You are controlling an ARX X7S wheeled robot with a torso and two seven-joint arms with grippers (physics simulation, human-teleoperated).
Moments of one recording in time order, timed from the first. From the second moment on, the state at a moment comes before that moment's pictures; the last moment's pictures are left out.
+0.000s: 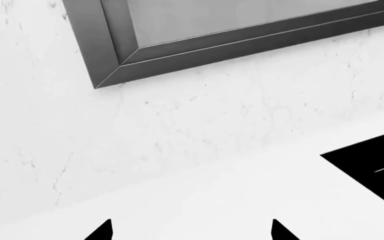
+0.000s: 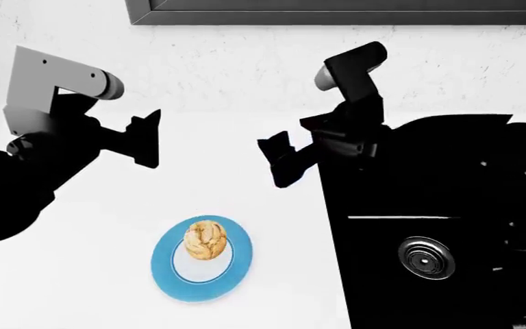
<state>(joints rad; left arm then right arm) -0.94 -0.63 0.15 0.33 -0.86 -1.18 -0.13 1.22 0.45 -0.54 -0.01 1.16 1.15 0.10</state>
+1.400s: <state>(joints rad) -0.96 -0.64 0.13 0.38 -0.93 -1.22 -0.17 1.08 0.64 -0.38 -0.19 1.25 1.10 0.28</state>
